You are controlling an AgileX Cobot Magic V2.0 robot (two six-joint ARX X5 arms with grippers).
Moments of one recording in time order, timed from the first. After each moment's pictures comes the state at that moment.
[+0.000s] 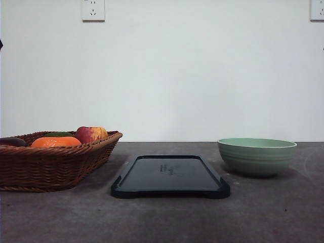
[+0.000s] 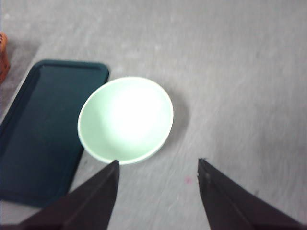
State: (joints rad) left_arx -0.04 0.86 0.86 -0.59 0.22 0.06; right_arx 0.02 0.91 0.90 -0.67 -0.23 0.06
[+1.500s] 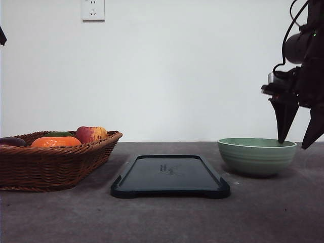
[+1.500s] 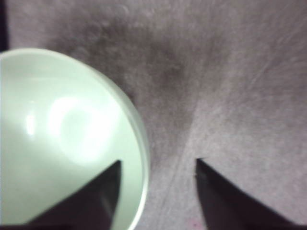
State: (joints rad) left_arx -0.04 0.86 0.86 -0.54 0.22 0.06; right_arx 0.03 1.87 1.44 -0.88 -0.26 0.07
